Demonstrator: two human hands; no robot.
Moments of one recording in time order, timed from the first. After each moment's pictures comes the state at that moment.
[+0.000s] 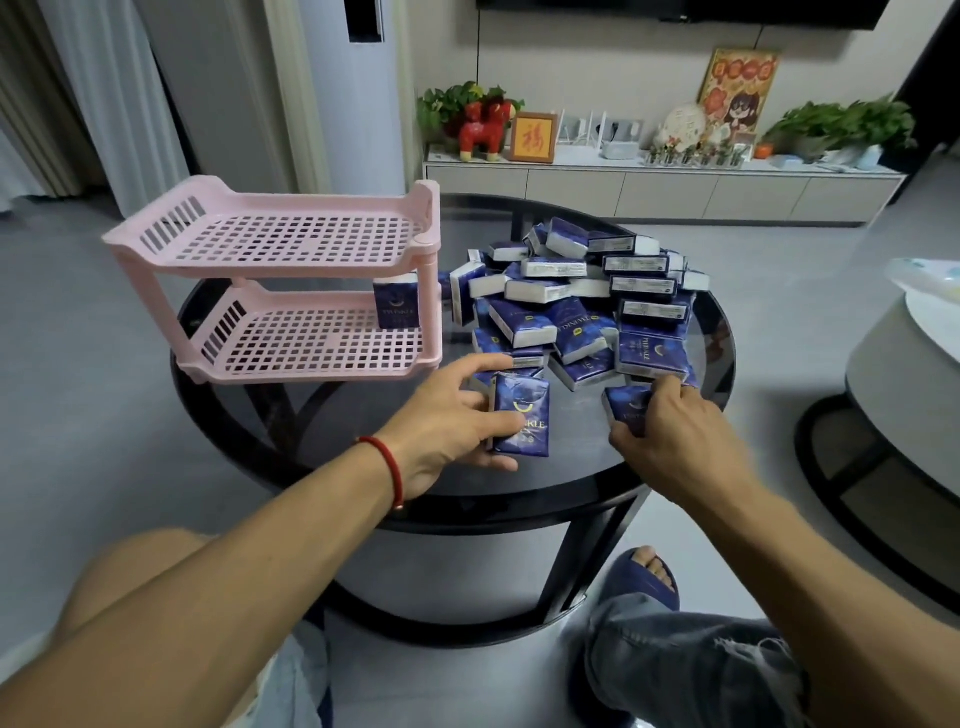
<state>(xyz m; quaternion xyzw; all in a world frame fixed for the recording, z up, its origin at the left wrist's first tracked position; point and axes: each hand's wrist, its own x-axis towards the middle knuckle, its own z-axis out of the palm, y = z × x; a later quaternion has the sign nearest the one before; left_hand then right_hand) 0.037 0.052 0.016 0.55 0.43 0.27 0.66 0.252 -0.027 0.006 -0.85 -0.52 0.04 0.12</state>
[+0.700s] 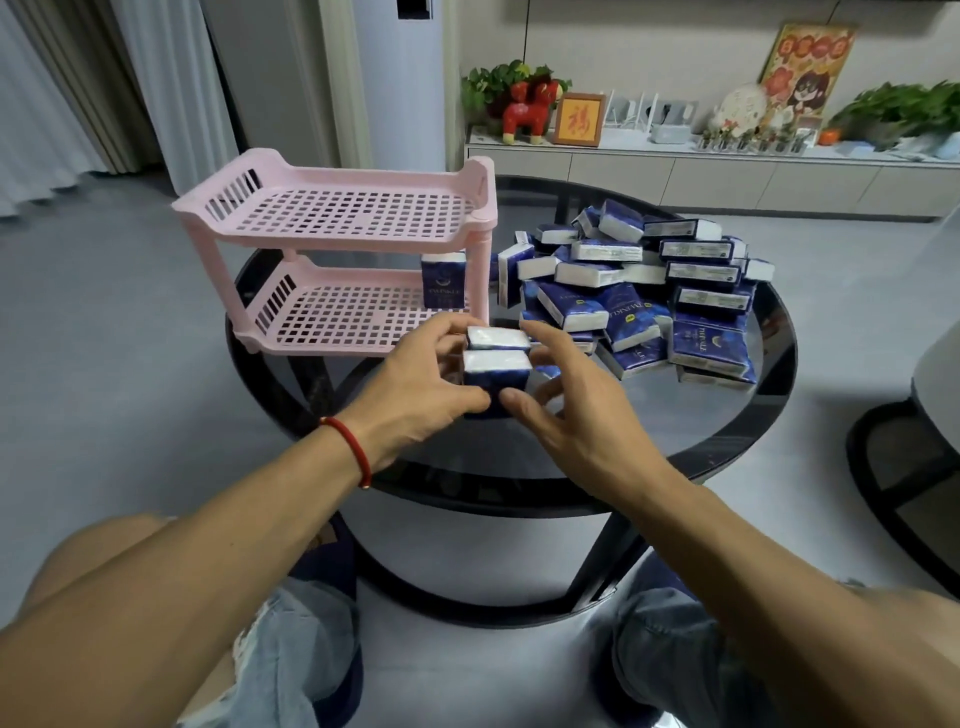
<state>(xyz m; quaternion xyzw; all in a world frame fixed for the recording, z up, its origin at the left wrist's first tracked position) -0.021 0.069 0.015 0.68 0.43 0.34 0.49 0.159 0.005 0.001 -0.60 -0.69 0.17 0.37</state>
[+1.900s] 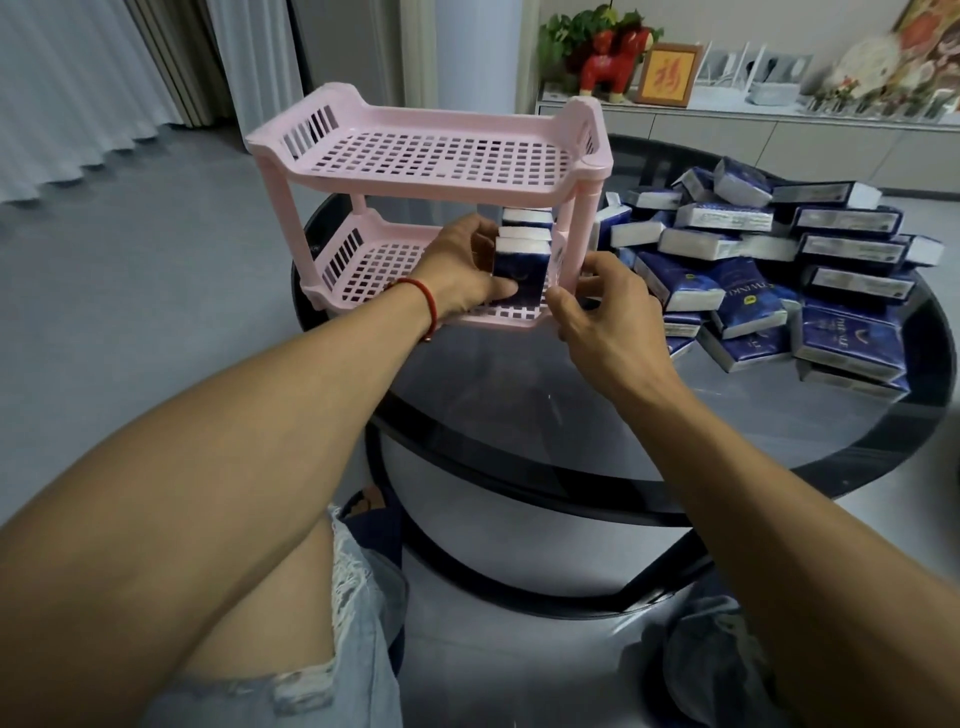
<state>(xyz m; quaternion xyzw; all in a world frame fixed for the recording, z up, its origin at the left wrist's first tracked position) -0.037 0.202 -0.001 0.69 0.55 0.32 0.35 0.113 0.094 -0.002 -0.66 -0.58 0.20 0.44</state>
